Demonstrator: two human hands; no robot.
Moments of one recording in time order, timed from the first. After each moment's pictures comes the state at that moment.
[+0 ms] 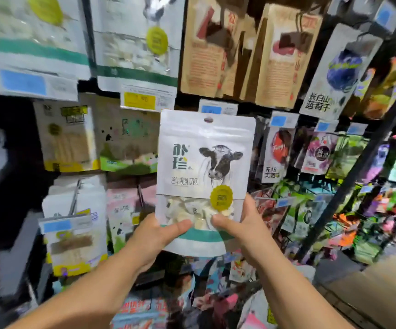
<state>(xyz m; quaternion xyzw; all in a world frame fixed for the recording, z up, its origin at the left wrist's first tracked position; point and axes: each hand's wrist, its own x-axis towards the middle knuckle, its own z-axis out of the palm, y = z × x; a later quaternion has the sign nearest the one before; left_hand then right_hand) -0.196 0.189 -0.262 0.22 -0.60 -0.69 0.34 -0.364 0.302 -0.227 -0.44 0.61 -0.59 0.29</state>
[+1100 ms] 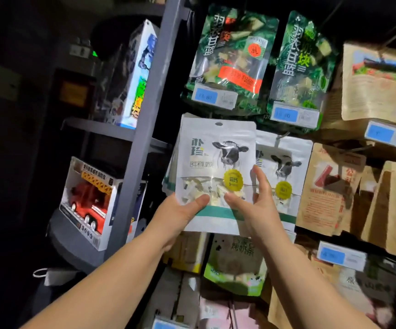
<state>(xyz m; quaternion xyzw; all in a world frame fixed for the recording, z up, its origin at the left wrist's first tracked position) -0.015 0.092 -0.058 0.25 -0.59 -0.46 0.62 -0.193 0.113 -0.020 -0.66 0.38 -0.62 0.18</state>
